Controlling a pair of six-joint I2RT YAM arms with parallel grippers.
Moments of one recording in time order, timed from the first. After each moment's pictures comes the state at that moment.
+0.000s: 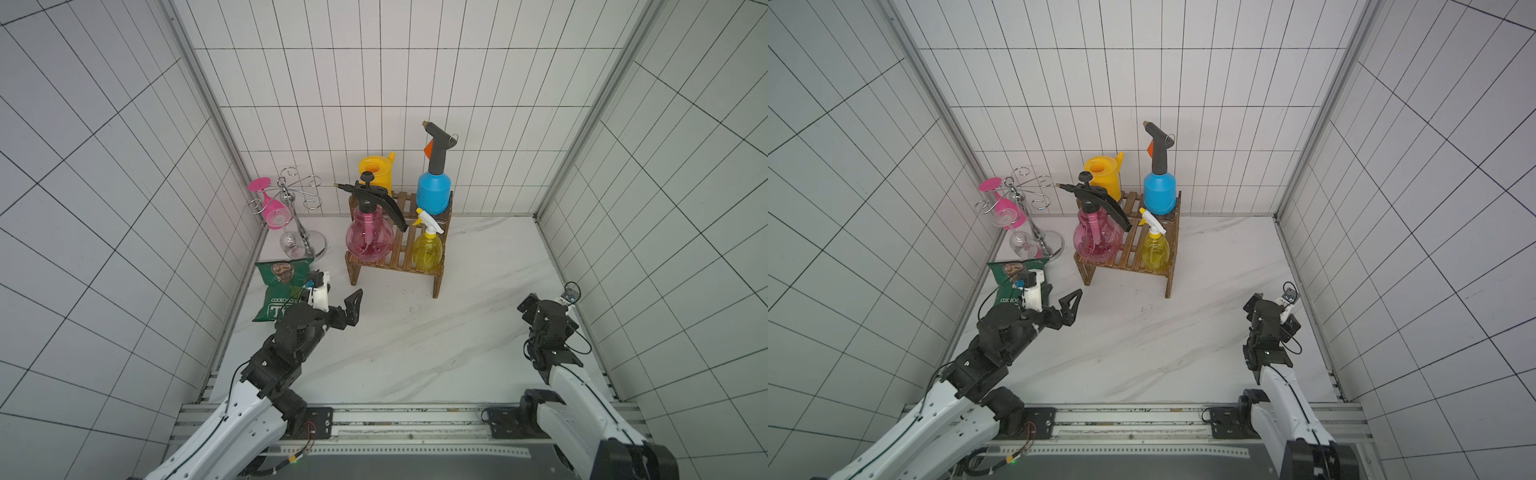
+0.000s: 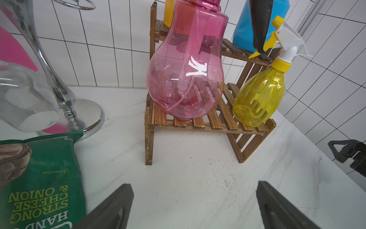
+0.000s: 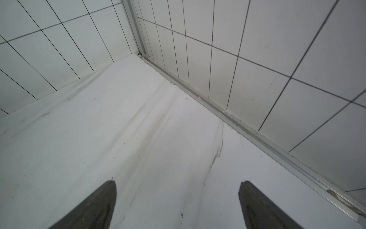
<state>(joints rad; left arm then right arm) -0.56 0.58 0.52 -0.19 -0.14 -0.31 0.03 0.95 0.25 0.24 0.48 0.35</state>
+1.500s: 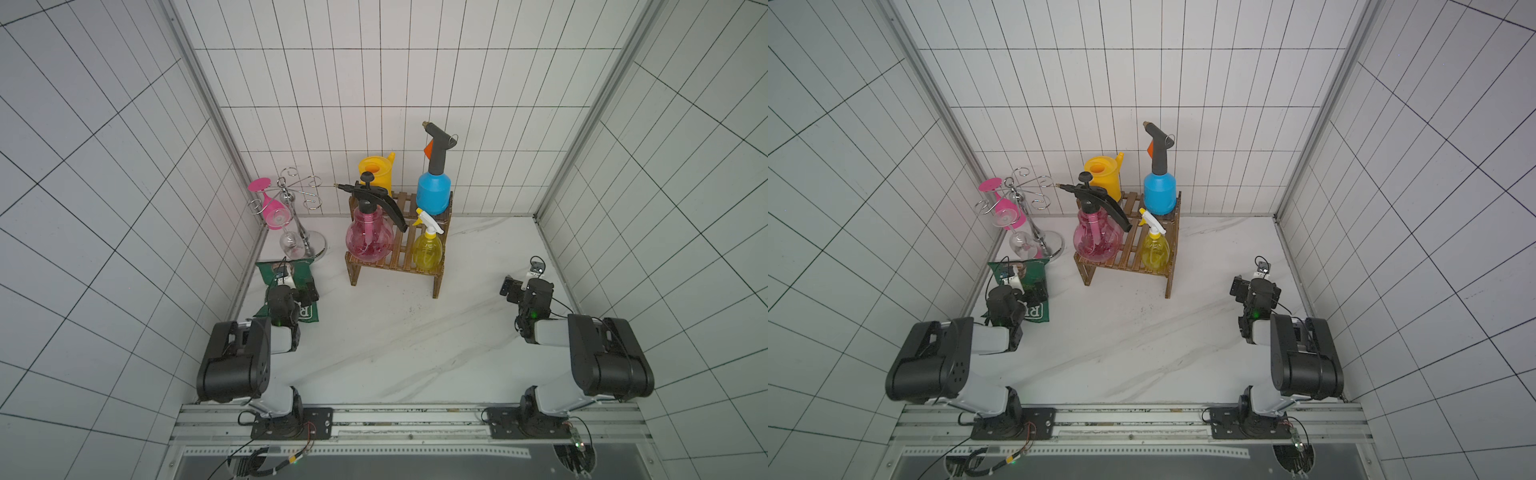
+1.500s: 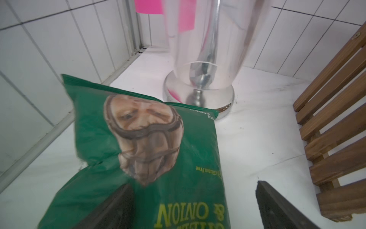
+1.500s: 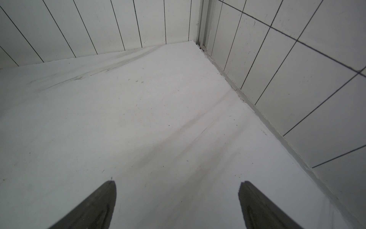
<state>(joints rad) 0.11 1.59 0.36 0.85 0.03 -0.14 -0.01 1.55 0.40 0.75 0.21 0.07</state>
